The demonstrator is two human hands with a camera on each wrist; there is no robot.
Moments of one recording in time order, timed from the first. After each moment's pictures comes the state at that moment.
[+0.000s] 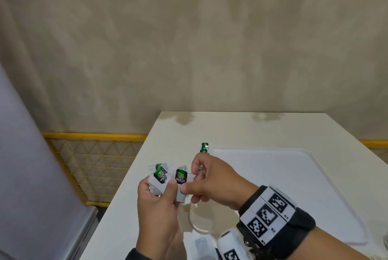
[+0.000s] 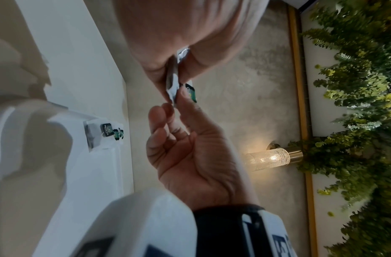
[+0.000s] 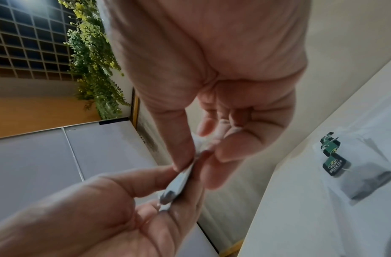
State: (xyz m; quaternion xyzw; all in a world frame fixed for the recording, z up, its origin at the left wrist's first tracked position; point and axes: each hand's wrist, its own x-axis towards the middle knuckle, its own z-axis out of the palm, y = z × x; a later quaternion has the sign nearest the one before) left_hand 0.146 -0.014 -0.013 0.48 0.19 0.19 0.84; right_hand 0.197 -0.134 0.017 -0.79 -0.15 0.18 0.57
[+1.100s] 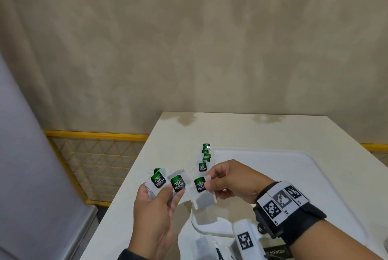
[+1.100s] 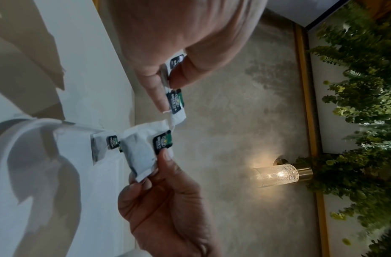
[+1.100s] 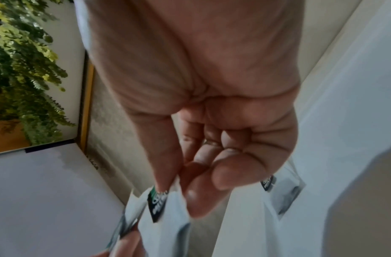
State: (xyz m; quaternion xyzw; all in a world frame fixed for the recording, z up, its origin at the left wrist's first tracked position) left_hand 0.147 0.001 -0.017 0.43 0.19 0.15 0.87; right_hand 0.222 -0.170 0.001 -0.74 -0.10 0.27 0.60
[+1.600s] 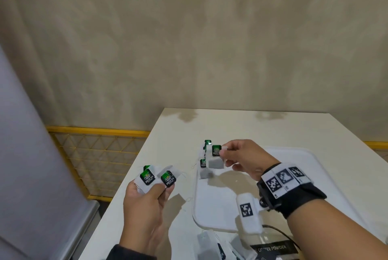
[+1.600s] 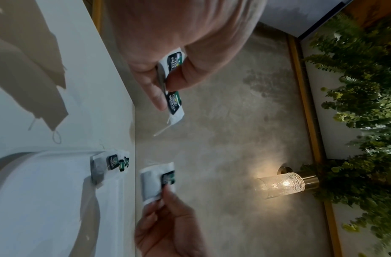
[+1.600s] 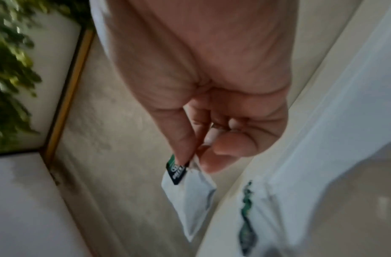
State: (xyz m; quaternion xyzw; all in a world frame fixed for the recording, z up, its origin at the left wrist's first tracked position) left_hand 0.151 0.023 -0.028 0.43 0.20 0.19 0.86; right_hand 0.259 -0.188 0.003 -0.76 -0.01 0.15 0.63
